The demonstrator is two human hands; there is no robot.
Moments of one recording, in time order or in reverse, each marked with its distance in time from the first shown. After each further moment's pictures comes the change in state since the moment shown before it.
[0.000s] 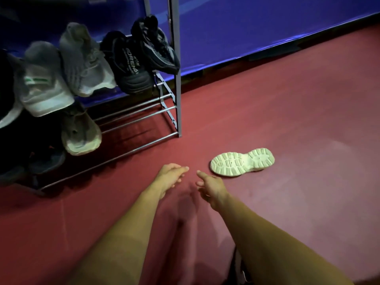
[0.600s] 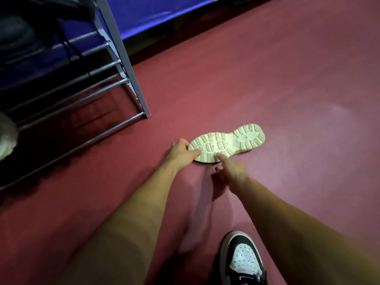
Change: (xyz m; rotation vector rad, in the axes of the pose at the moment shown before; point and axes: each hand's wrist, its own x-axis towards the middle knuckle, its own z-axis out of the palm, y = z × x) left_hand 0.114 0.005 0.124 0.485 -0.048 0.046; right_hand 0.093 -0.013 -0.119 -0.012 0.323 0.129
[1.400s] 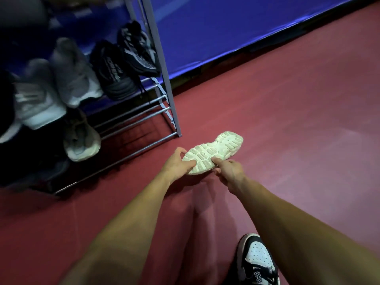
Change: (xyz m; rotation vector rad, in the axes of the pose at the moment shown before) left_hand -0.110 -0.008 -0.098 -0.122 0.095 0.038; right_hand -0.103 -0.022 0.034 -0.003 -0.233 -0.190
